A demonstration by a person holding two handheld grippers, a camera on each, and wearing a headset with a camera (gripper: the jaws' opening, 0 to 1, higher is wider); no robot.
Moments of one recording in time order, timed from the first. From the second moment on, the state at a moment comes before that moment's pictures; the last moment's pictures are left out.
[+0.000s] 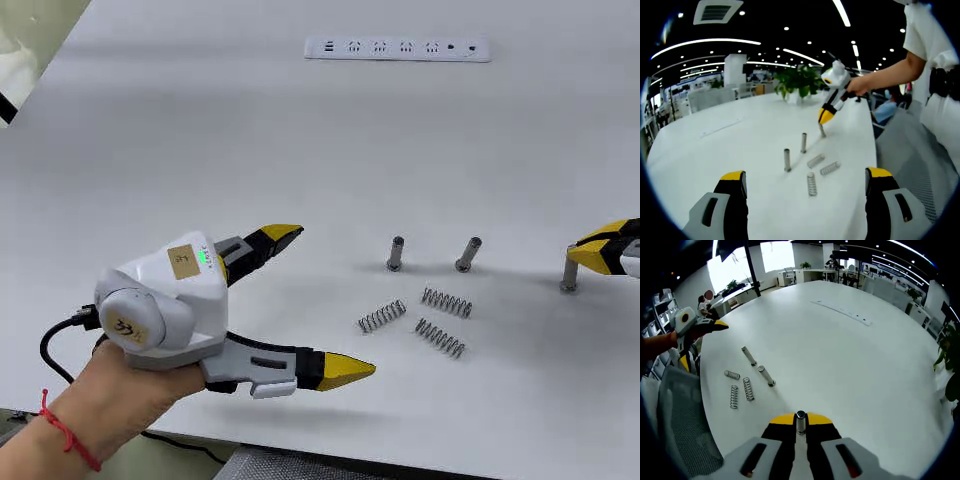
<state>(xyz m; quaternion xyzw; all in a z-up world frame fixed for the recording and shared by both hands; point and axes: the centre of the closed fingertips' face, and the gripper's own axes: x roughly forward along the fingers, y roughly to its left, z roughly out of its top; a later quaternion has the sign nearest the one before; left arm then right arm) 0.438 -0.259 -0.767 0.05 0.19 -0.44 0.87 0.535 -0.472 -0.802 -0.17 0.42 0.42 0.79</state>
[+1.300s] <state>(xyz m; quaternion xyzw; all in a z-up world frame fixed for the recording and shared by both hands) 0.439 -0.265 -0.765 0.05 0.19 -0.45 0.87 0.533 -0.470 -0.799 -0.20 0.40 0.43 0.78</state>
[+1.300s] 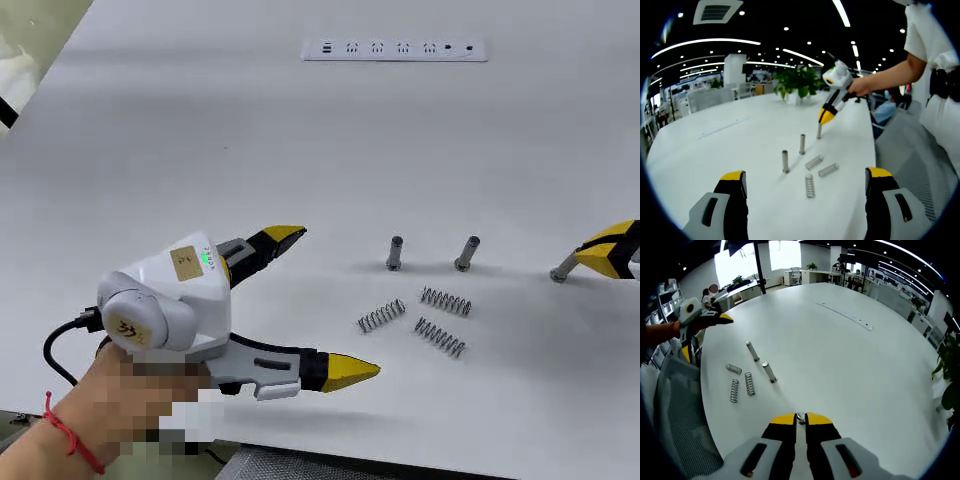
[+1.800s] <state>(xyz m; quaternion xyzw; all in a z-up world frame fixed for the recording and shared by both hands) 0.439 -0.266 -0.765 0.05 0.19 -0.45 0.87 0.537 -0.460 -0.800 -0.20 0.40 0.44 0.78</state>
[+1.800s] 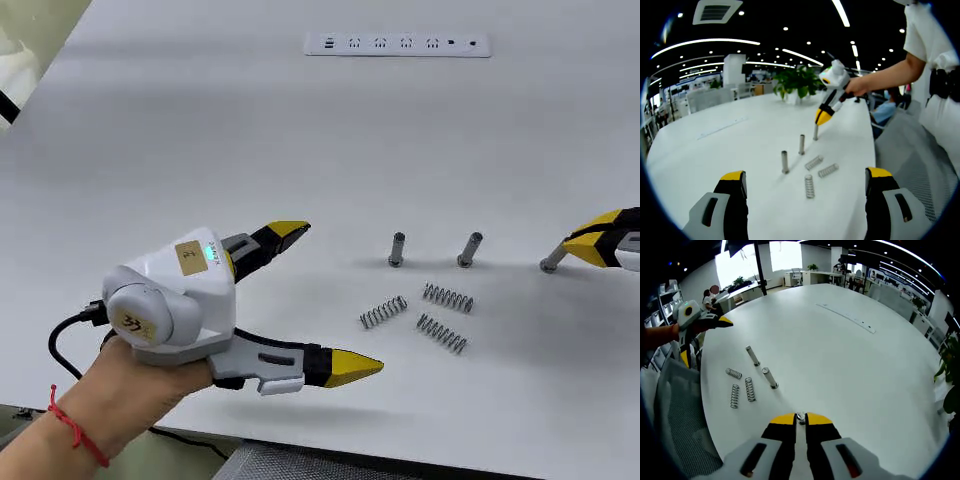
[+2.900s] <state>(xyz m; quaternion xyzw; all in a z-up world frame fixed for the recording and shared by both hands) 0.439 -0.266 -0.761 0.05 0.19 -0.45 0.87 0.539 -0.462 -0.796 -0.20 0.39 0.44 0.78</state>
